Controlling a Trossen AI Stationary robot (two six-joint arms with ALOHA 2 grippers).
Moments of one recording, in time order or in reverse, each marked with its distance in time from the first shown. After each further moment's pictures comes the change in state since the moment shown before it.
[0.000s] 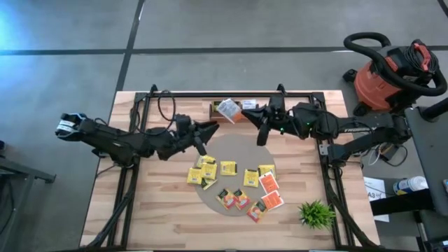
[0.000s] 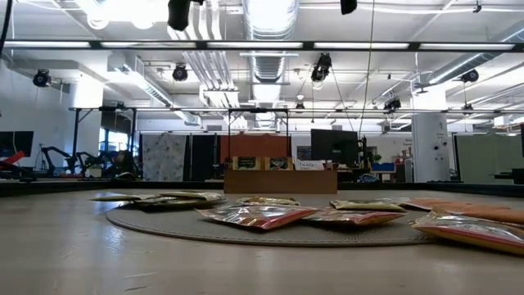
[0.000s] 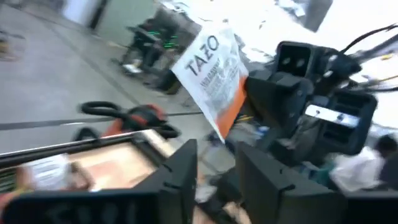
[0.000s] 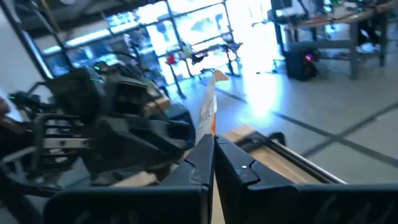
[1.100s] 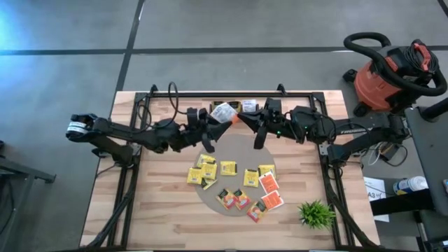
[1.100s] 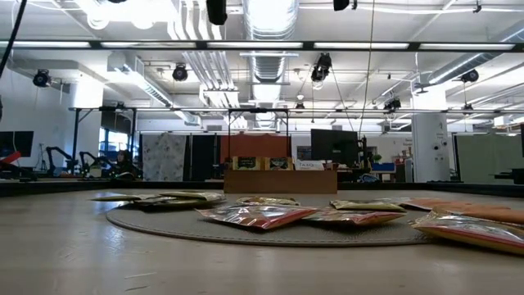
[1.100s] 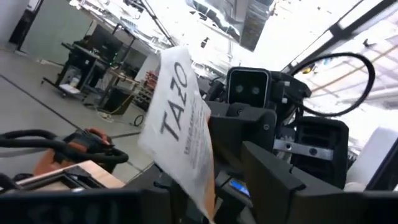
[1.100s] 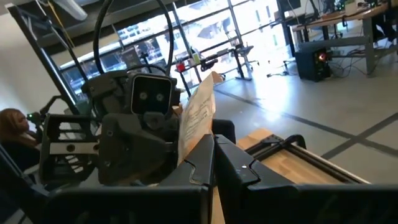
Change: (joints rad) left arm 0.102 0.155 0.074 0.277 0.292 0.086; right arm 0.043 0.042 0.008 0.082 0.016 0.044
